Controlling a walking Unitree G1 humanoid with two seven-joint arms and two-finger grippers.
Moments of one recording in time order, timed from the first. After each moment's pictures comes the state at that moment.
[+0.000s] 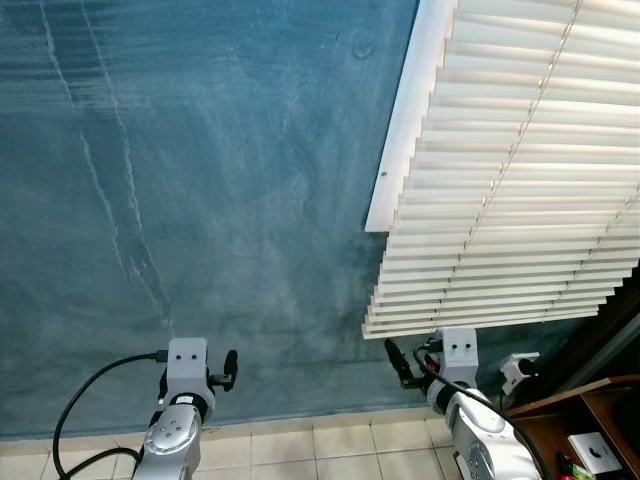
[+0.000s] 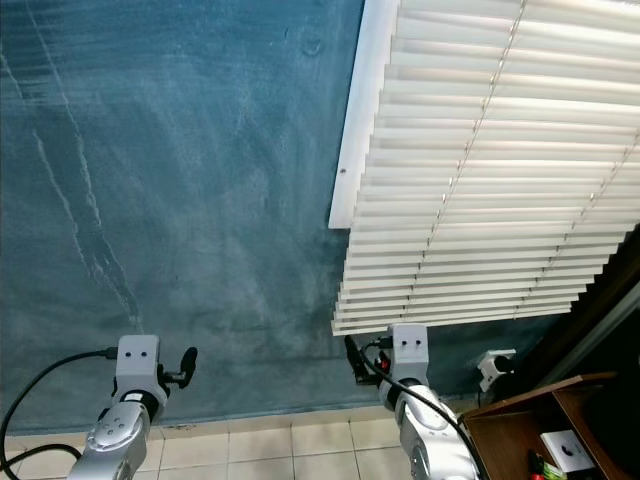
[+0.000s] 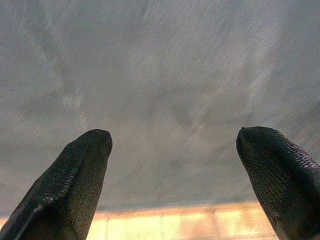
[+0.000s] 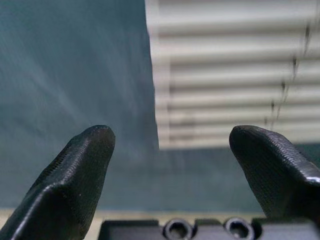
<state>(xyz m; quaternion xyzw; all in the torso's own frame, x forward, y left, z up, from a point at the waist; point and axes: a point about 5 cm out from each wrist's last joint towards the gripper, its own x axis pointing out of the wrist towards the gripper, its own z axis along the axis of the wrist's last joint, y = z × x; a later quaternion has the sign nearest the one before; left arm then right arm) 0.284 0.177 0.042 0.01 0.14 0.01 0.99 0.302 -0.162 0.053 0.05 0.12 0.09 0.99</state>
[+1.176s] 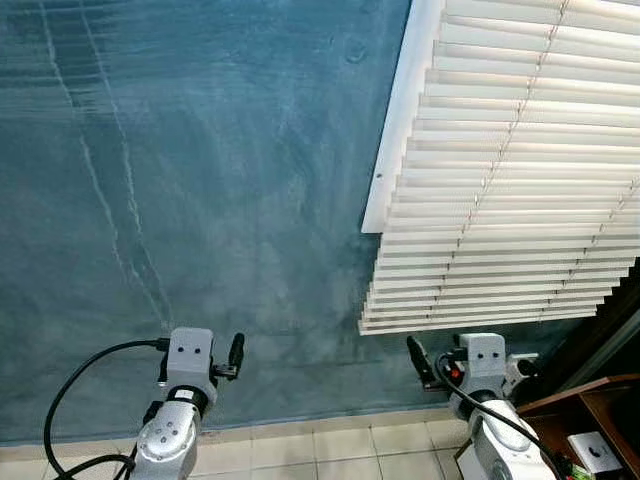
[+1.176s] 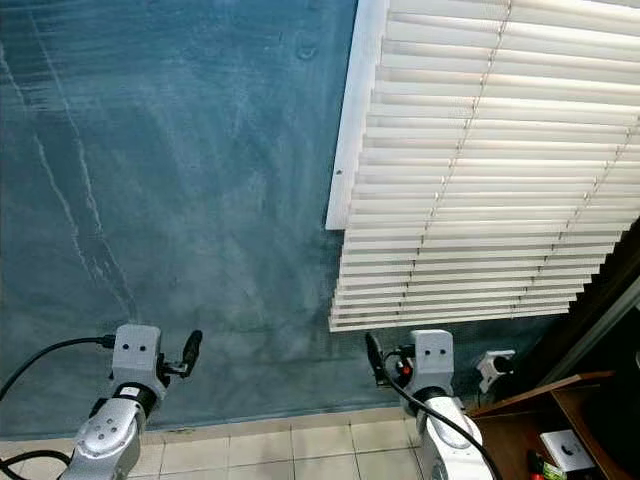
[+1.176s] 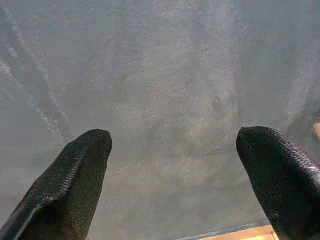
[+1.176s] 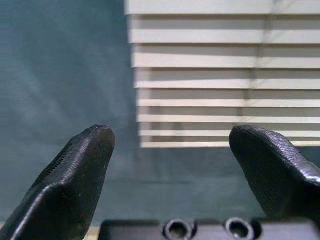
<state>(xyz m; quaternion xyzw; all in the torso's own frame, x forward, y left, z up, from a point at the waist) 0.267 0.170 0.069 0.06 0.06 -0.02 1.00 0.279 -0.178 0.051 0.03 0.08 0.08 0.99</state>
